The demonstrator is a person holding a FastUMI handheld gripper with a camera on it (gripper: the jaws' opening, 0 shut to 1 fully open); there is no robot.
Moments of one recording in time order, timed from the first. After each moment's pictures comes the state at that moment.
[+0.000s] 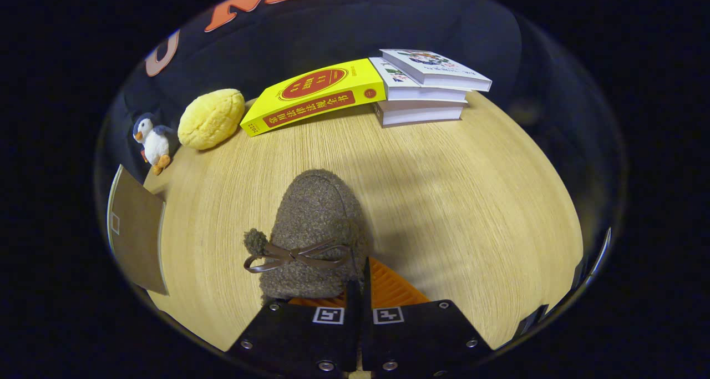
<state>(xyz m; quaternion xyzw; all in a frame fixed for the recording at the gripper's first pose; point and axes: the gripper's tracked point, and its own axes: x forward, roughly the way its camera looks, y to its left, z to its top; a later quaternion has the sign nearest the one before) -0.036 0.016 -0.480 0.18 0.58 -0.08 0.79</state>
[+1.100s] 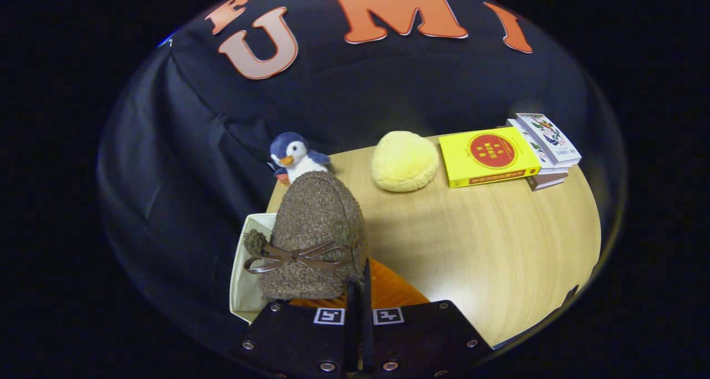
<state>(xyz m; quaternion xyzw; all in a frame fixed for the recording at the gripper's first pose) 0.082 0.328 -0.239 0.19 0.52 0.08 0.83</state>
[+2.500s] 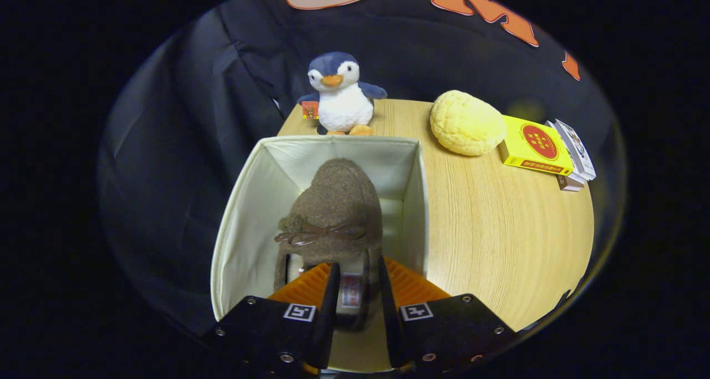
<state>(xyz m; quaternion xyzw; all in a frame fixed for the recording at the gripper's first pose) 0.046 0.439 -0.295 0.10 0.58 0.11 0.80</state>
